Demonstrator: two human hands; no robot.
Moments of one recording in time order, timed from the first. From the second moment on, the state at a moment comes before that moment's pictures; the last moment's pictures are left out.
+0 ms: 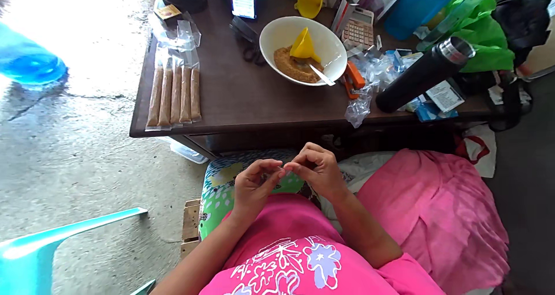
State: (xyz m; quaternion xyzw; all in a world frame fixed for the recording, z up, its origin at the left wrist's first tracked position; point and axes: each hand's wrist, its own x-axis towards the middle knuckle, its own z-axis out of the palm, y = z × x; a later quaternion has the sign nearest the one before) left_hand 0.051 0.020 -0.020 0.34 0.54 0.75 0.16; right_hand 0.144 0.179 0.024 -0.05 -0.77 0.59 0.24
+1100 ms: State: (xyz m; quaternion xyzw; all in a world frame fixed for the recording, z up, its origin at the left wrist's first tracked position) left_hand 0.050 0.017 -0.017 0.32 0.55 0.76 0.11; right_hand 0.150 0.171 0.025 -0.12 -0.75 0.62 0.21
